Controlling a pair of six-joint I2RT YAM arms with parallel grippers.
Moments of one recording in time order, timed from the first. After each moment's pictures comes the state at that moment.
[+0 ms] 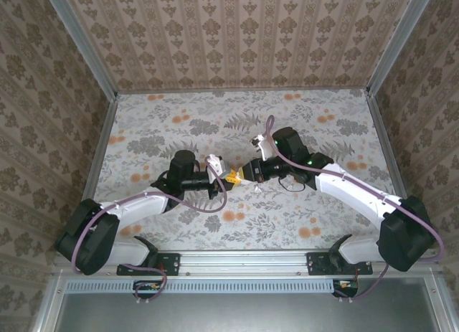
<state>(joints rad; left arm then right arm) -0.65 1.31 0.52 0.40 0.75 0.26 0.59 1.34 0.95 -0.31 -0.59 0.43</state>
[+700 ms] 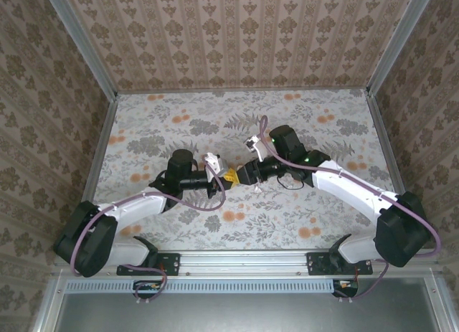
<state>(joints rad) -0.64 1.29 0.52 0.40 0.77 0.22 0.59 1.37 0.99 -0.34 -0.66 0.29</state>
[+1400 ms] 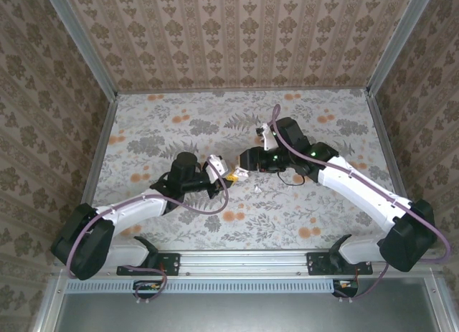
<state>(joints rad) -0.69 1.26 0.53 0.31 0.52 0.28 0.63 1.34 1.15 -0.56 -0.39 0.68</state>
